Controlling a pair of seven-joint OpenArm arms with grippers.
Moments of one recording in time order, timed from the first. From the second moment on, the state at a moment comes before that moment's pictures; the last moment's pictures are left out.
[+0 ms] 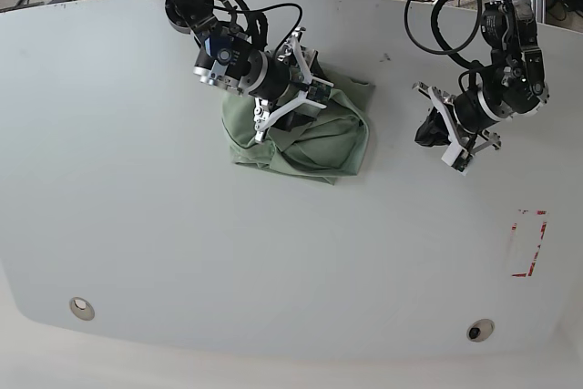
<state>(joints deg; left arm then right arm) 5.4 -14.8 -13.6 99.0 -28.3 -41.8 55.3 -4.1 12.8 -29.7 102.9 -7.1 37.3 -38.7</state>
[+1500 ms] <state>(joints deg) 5.4 -14.6 -13.5 96.2 -28.3 -41.8 55.4 1.2 0.5 -32.6 107.1 -7.0 37.5 -45.9</state>
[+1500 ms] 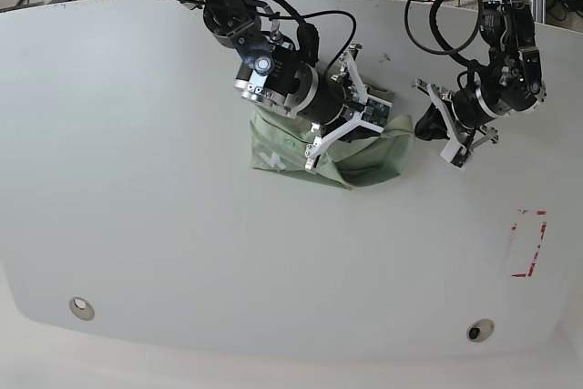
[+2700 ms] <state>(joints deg) 3.5 -19.4 -18.4 108.4 -31.1 -41.8 55.5 -2.6 3.5 -16.3 110.8 -7.2 39.2 -46.3</state>
